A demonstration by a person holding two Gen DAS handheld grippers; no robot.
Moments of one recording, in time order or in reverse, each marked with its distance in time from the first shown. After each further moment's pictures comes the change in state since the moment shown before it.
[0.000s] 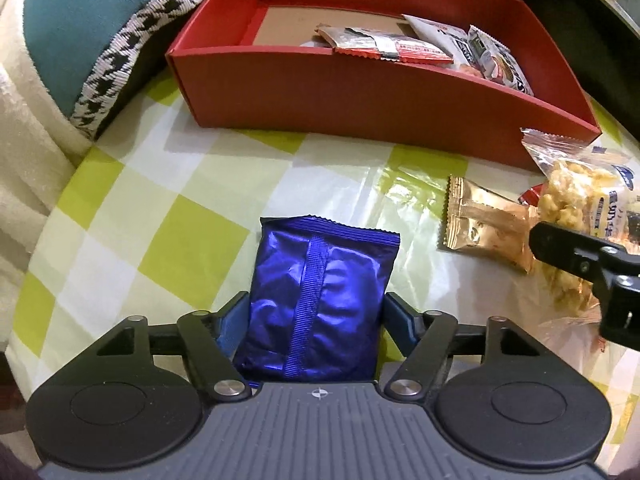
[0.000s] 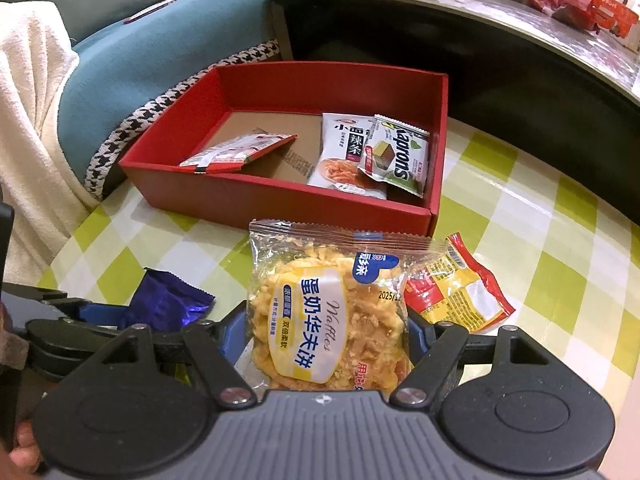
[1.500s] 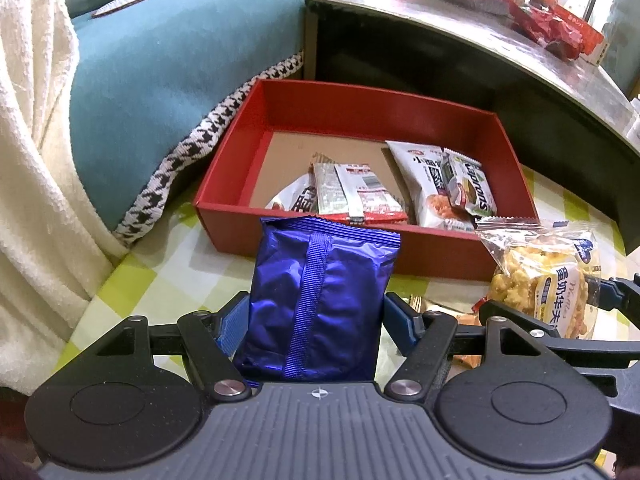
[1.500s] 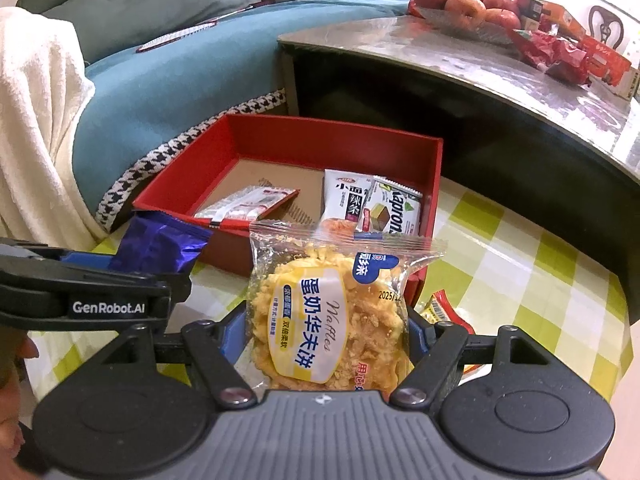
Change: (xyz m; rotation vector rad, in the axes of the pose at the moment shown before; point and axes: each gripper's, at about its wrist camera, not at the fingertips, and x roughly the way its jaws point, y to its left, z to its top) left arm -0.070 -0.008 0.027 -0.025 -0.251 0.015; right arm -0.028 0.007 0.009 -0.038 -0.124 -0.032
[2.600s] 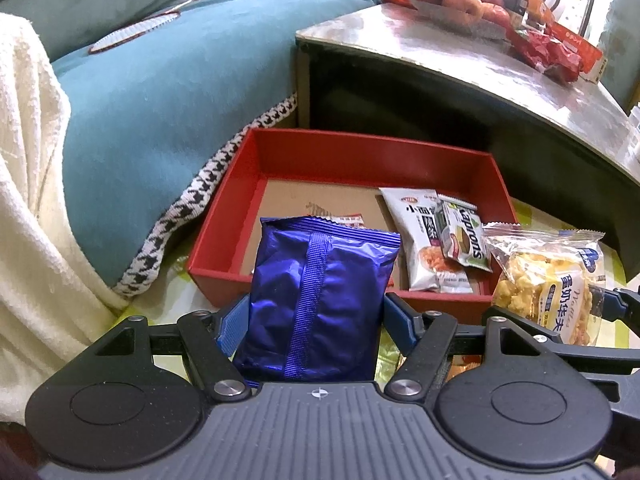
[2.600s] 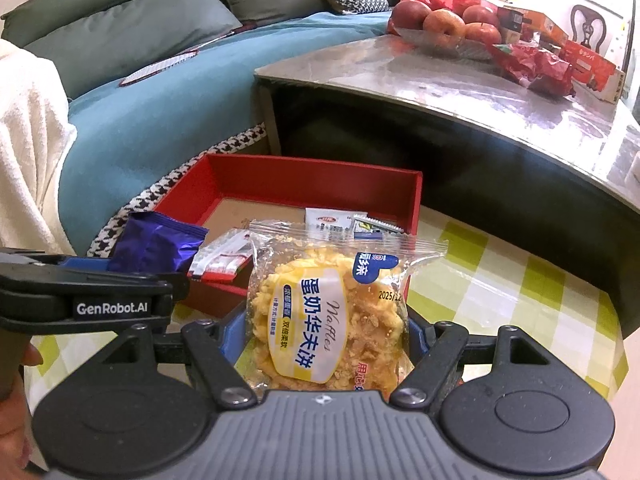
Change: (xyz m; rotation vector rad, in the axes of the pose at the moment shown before) left arm -0.004 -0.011 0.031 0.029 -0.076 0.015; right arm -0.001 -0.012 0.020 0.055 -0.058 -0.016
